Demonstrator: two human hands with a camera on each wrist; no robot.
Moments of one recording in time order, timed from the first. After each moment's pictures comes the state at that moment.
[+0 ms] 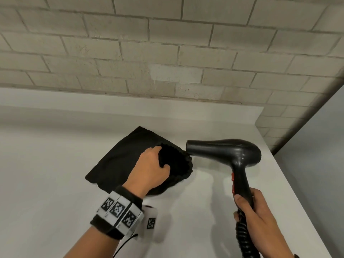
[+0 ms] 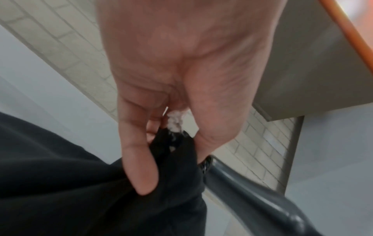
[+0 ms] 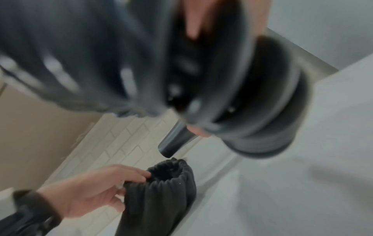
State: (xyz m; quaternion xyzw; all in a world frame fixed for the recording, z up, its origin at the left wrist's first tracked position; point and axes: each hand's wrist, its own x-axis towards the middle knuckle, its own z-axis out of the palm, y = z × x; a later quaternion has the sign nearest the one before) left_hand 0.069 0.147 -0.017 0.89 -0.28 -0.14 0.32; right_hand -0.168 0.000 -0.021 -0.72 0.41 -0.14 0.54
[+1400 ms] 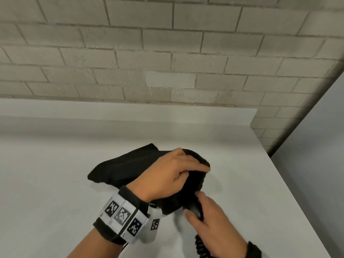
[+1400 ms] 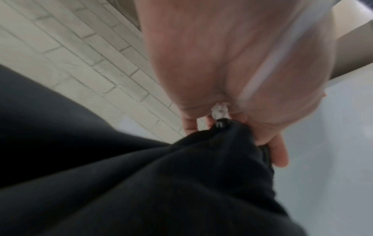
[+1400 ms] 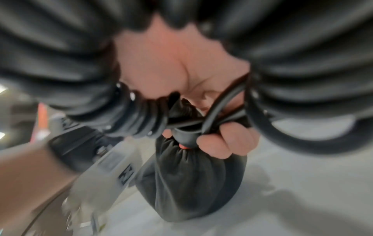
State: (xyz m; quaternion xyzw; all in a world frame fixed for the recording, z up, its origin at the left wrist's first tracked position) left_hand 0.039 0.131 0.017 0.71 -0.64 -0.06 0.30; right_hand -0.130 0.040 -0.038 -0.88 0.21 -0.01 0.42
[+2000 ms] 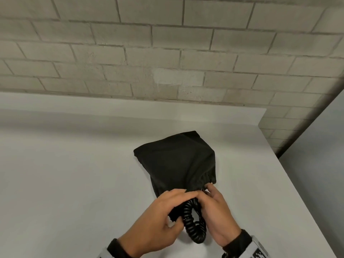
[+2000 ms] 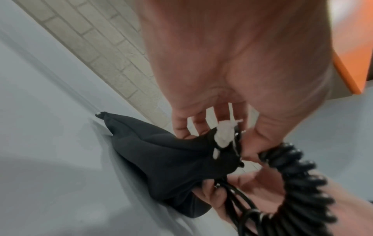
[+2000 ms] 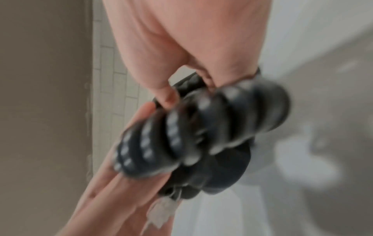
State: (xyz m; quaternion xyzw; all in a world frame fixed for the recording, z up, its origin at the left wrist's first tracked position) left_hand -0.020 0.195 -0.044 0.74 -0.50 -0.17 0.42; right_hand -0.100 0.040 -0.058 -0.54 0.32 -0.09 0.77
